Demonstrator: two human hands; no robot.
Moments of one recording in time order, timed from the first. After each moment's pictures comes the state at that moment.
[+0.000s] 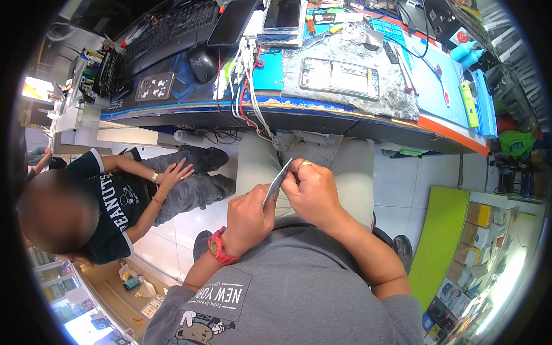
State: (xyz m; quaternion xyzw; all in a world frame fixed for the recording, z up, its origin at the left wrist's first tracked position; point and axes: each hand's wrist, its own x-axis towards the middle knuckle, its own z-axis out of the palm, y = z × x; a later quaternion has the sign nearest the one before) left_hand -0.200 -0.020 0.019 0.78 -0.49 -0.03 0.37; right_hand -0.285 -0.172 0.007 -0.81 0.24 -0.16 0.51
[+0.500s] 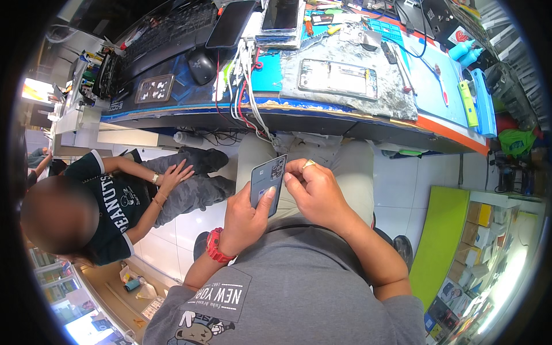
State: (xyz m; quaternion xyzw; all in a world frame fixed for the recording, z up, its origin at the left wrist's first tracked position) left_hand -0.198 -0.016 0.025 0.78 -0.37 -0.19 0.47; right_hand -0.295 -0.183 0.015 -0.71 0.23 -0.09 0.66
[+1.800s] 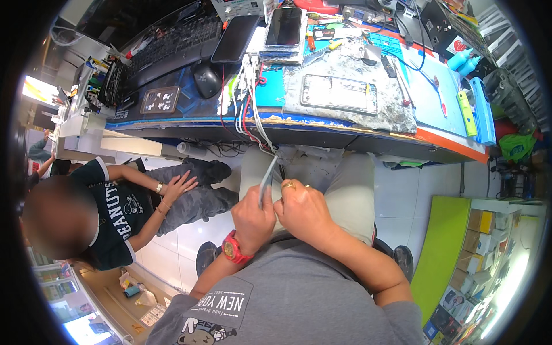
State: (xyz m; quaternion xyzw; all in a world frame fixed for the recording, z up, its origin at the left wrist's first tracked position) left_hand -0.199 -0.025 -0.014 0.85 -0.40 0.02 0.34; right_hand -0.279 -0.159 0.005 -0.92 0.17 -0.11 0.34
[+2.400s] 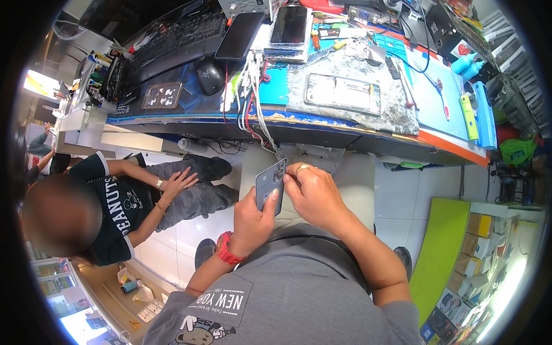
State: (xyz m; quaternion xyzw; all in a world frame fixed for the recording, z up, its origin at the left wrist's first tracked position) left_hand -0.199 -0.025 0.003 0.80 -0.34 -0.12 0.47; right_hand -0.270 -0.192 0.028 -0.83 0.20 -0.09 0.51
